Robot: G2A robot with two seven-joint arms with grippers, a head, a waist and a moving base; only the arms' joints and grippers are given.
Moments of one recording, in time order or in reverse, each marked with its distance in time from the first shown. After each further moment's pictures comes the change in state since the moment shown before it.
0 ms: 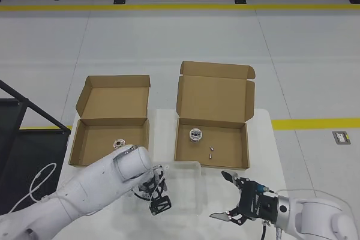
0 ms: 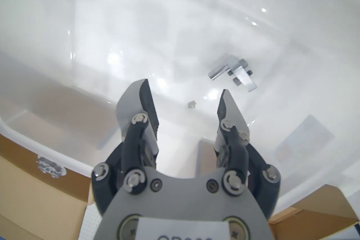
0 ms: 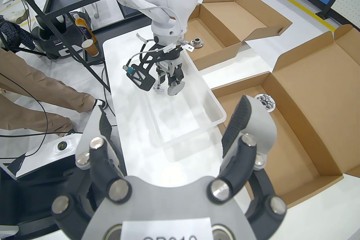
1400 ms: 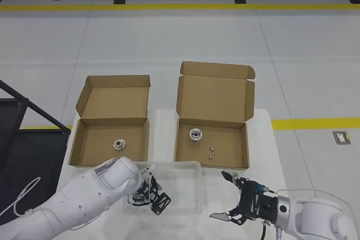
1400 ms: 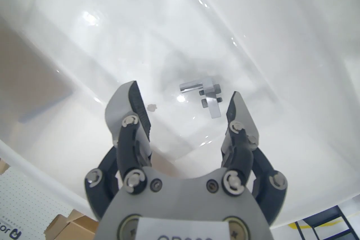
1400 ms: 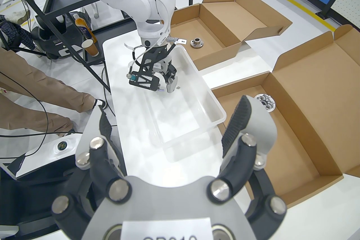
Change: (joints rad) left arm 0.089 0.106 0.000 -0.044 -0.727 -0.012 -0.678; right arm 0.000 0.000 0.000 0.000 0.000 0.000 0.000
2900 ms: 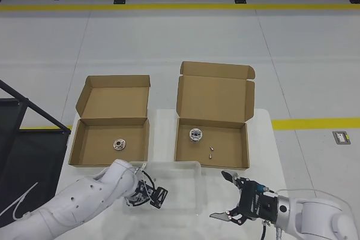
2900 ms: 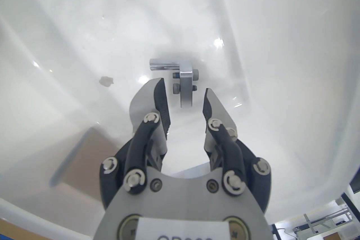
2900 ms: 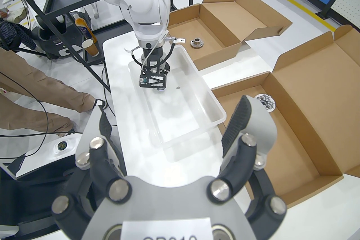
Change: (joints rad) left arm 0.018 0.012 0.000 0.019 -0.529 0.000 -0.538; right arm 0.000 0.000 0.000 0.000 0.000 0.000 0.000
